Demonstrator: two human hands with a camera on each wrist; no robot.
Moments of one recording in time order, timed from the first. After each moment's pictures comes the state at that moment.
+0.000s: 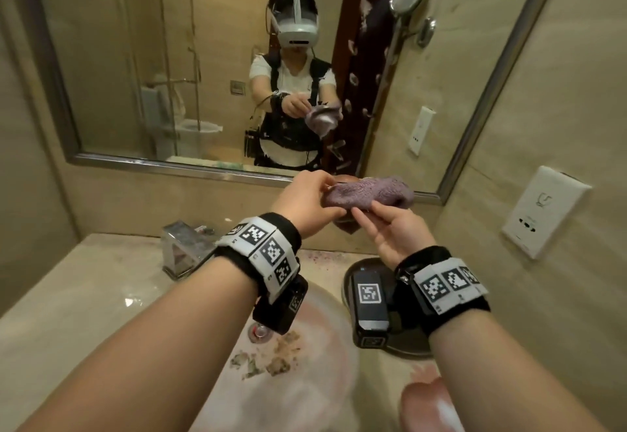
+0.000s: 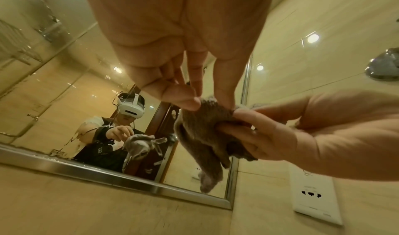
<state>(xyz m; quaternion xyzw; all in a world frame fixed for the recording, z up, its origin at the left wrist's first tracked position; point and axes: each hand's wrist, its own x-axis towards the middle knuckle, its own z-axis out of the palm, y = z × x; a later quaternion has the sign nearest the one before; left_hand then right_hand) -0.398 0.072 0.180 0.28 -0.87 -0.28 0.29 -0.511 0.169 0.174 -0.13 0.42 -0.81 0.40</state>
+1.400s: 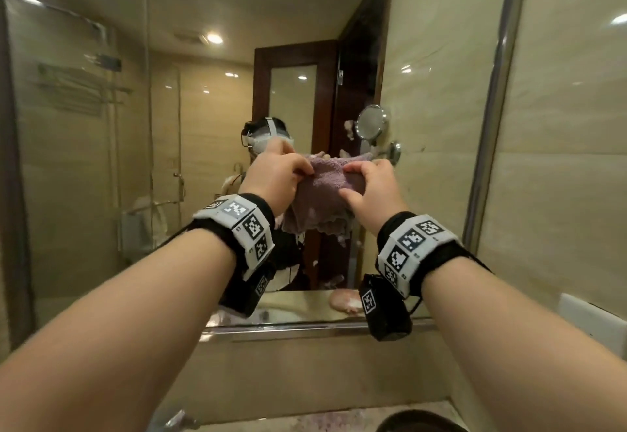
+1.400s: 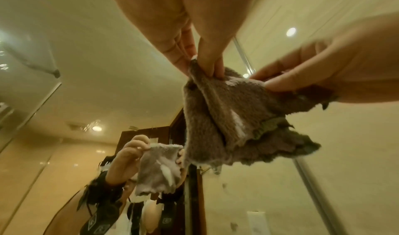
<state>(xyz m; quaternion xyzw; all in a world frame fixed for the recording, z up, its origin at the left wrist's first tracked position) -0.429 -0.073 0.376 0.19 -0.87 -0.04 0.46 -0.548 0.044 0.367 -0.49 0.73 -0.44 -0.19</state>
